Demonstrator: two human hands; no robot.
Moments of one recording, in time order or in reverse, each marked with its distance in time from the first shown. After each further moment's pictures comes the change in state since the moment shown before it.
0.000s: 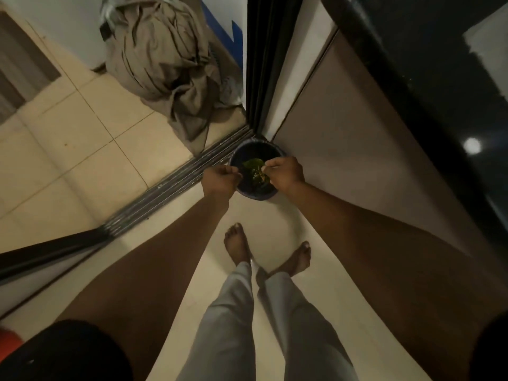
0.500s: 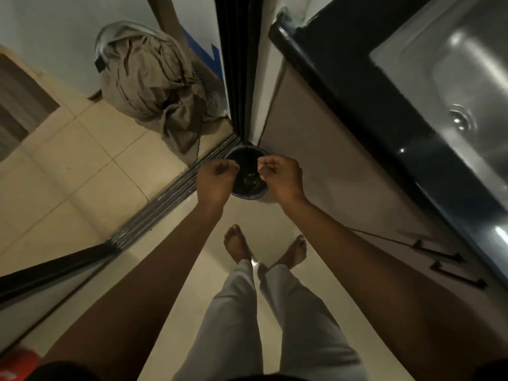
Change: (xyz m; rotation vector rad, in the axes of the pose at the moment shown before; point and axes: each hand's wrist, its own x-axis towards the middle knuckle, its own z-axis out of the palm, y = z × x) left_hand -0.101 0.053 -0.020 0.002 -0.044 0.279; right_hand -0.100 -0.015 -0.044 0.212 0.175 -0.197
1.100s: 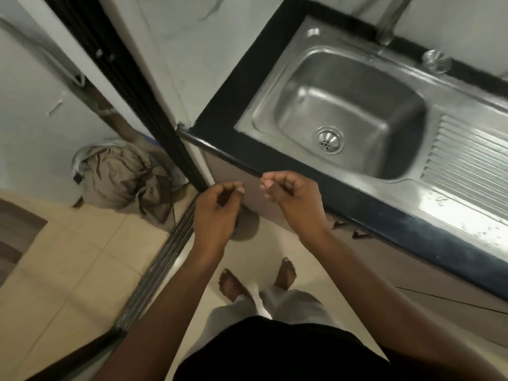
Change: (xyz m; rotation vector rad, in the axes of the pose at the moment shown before) left_hand -0.206 0.150 0.035 0.019 -0.290 0.417; right_hand -0.178 -0.070 -0.219 0.440 0.200 -0.308
